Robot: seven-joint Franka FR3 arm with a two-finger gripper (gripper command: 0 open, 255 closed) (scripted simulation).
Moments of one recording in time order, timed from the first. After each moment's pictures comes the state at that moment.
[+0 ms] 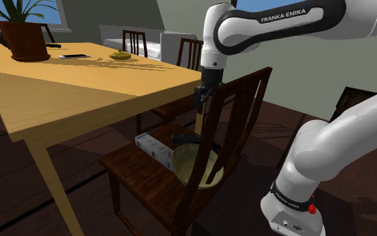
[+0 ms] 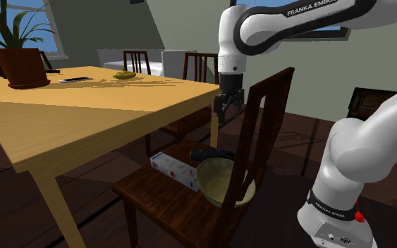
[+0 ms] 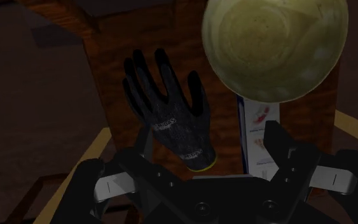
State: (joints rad) arm 0.02 -0.58 0.08 -2.44 0.10 1.81 0.23
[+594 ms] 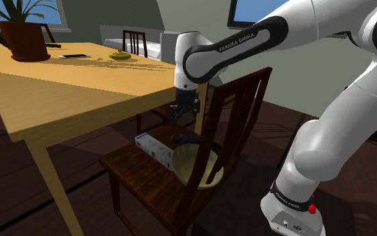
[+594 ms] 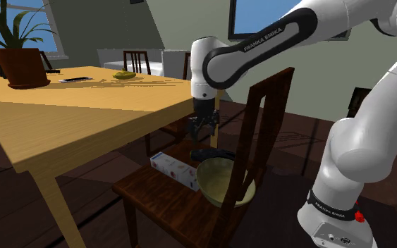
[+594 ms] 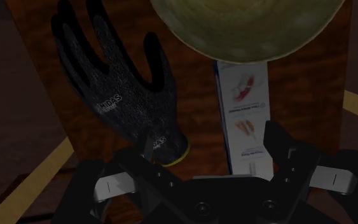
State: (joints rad) arm 0.03 -0.29 0.18 -2.39 0.10 2.09 0.36
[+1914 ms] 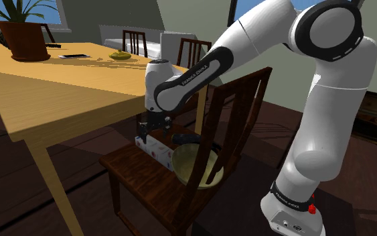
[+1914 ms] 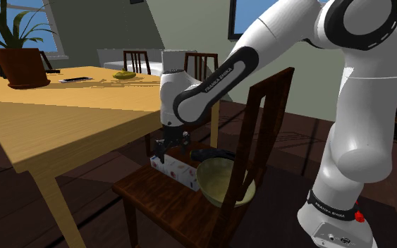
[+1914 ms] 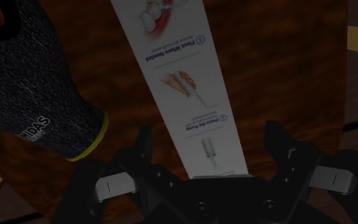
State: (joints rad) arm 0.04 0.13 0.27 -2.20 -0.06 2.40 0.69
